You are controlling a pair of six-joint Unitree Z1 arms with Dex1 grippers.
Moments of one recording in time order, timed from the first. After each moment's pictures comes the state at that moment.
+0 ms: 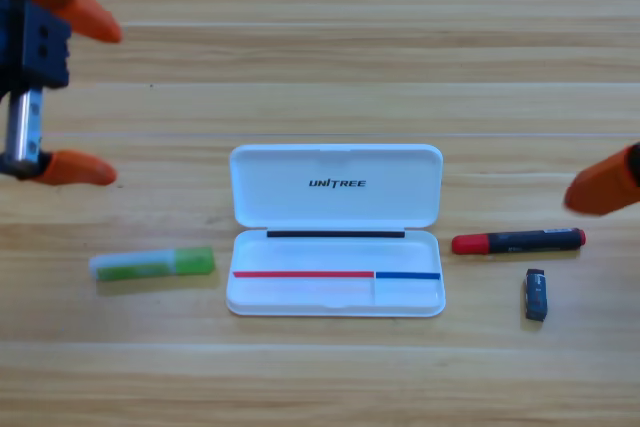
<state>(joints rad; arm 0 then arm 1) -0.88 1.35 -1.20 0.75 0.21 0.80 0.85 1.44 -1.12 0.71 -0.11 0.34</state>
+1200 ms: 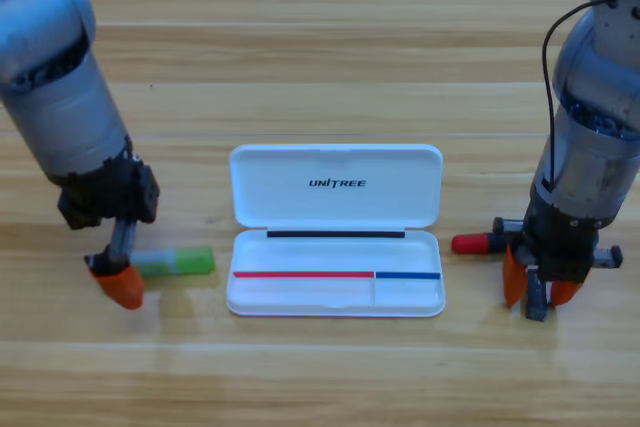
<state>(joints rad) -0.61 1.89 -1.24 0.81 -0.01 0.84 0.73 2.08 -1.34 0.83 0.05 0.72</state>
